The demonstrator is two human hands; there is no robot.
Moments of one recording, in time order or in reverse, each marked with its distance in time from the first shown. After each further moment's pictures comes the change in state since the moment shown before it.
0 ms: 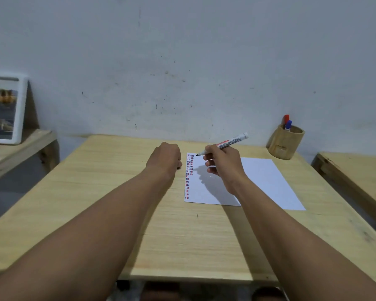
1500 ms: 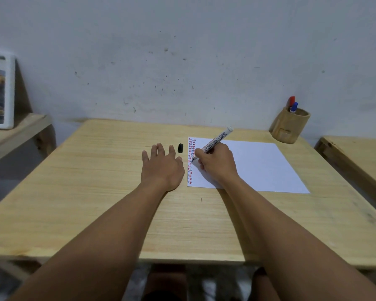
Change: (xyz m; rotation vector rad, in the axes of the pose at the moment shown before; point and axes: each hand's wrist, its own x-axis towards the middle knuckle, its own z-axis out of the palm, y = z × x) left_hand -0.042 -0.019 0.038 0.173 -0.169 -0.103; right_hand 0.000 0.043 0.017 -0.581 0.055 -0.158
